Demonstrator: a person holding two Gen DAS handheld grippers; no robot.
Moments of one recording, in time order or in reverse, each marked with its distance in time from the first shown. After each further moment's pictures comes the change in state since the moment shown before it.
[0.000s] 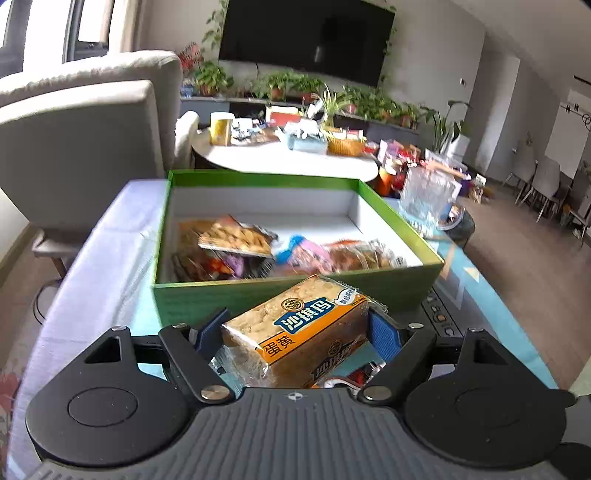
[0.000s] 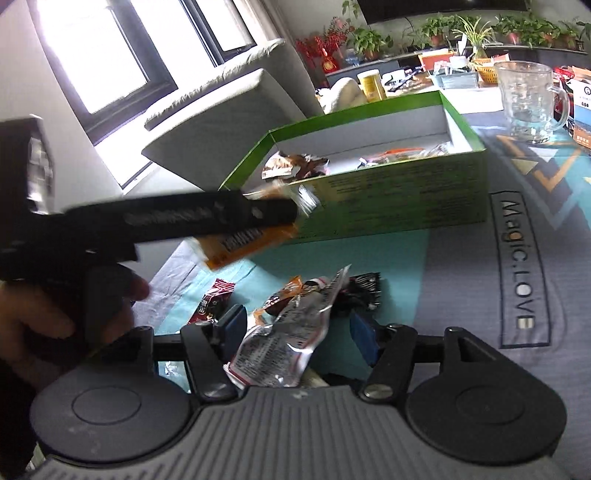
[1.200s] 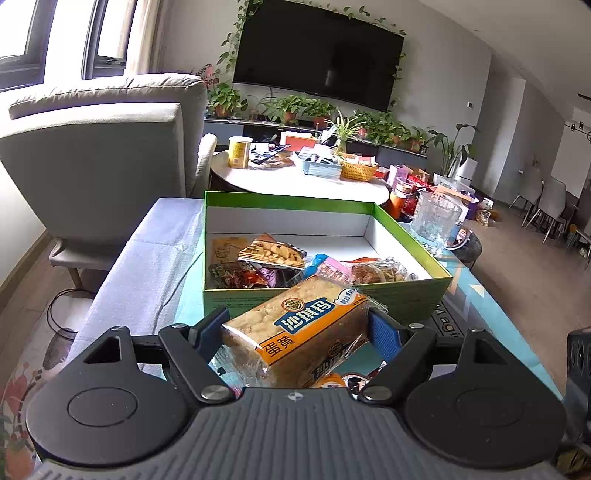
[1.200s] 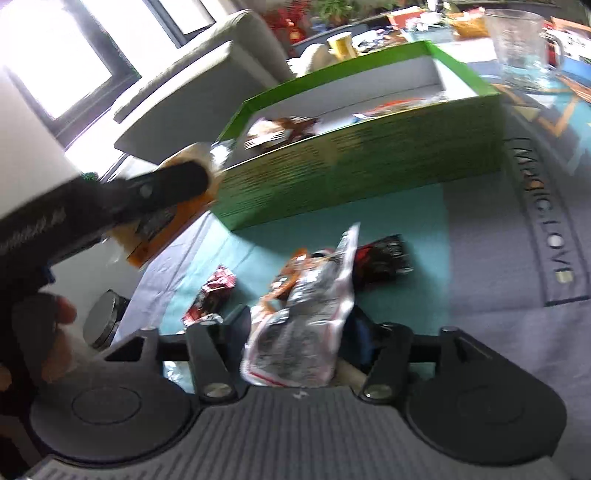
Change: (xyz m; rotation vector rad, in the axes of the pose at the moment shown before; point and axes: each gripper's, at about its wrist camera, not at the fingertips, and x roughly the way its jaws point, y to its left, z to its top) left arm -0.028 0.021 -0.008 -0.025 -0.072 0.026; right arm 0.028 0.015 -0.001 0.094 0.071 -0.023
